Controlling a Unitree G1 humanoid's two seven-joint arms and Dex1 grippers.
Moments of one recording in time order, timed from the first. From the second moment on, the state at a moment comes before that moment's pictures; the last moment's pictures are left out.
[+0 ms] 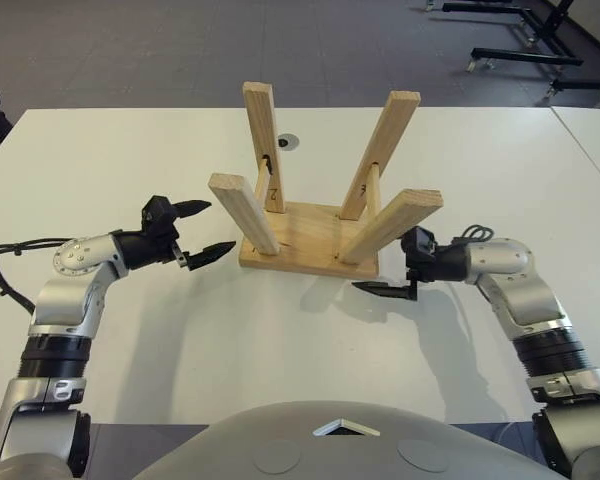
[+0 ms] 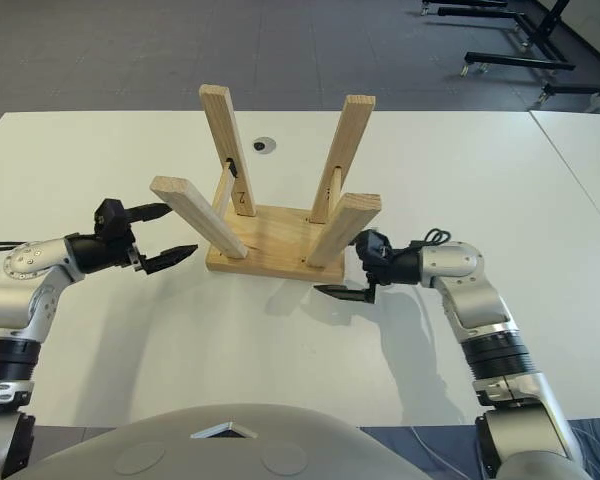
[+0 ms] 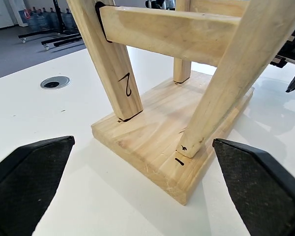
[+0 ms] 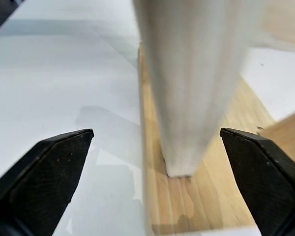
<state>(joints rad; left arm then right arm) -0.16 0.63 -0.02 0.13 -0.38 0.16 -1.09 -0.14 -0.61 0.17 0.10 0.32 0.01 1.24</state>
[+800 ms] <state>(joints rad) -0.26 0.52 -0.14 0.31 -0.38 0.18 -1.30 -0.24 -0.53 0.16 0.36 0.32 -0.09 1.35</state>
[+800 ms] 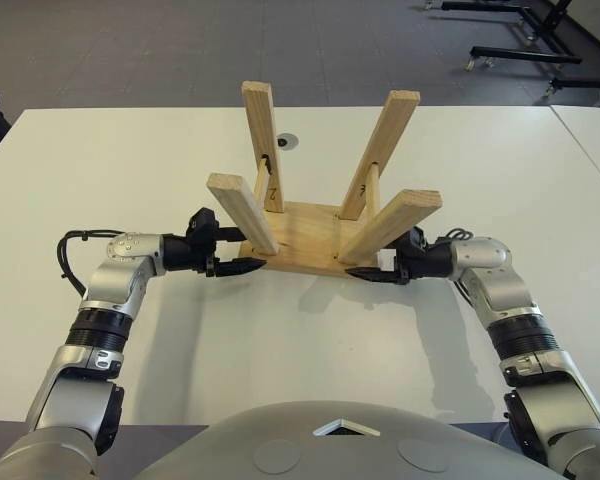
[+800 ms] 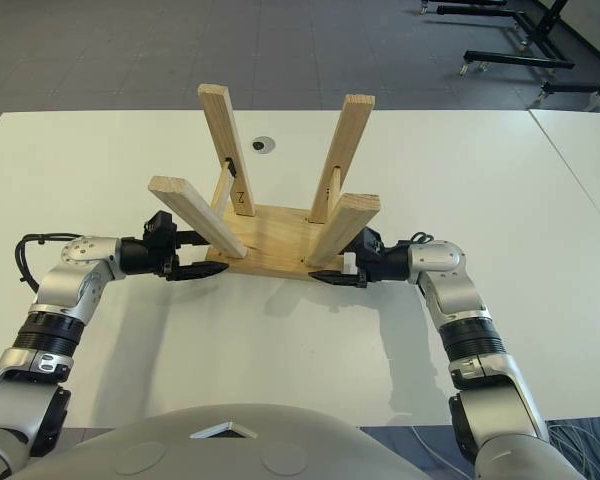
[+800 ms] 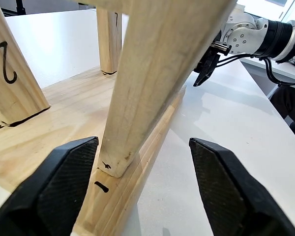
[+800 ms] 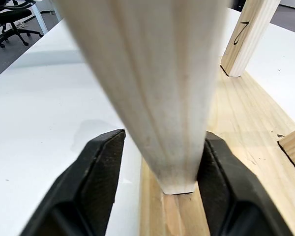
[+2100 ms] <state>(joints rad) 0.28 0.89 0.26 -0.39 -0.97 0.92 -1.18 -0.11 -0.88 -0.03 -0.08 1.46 1.32 0.80</state>
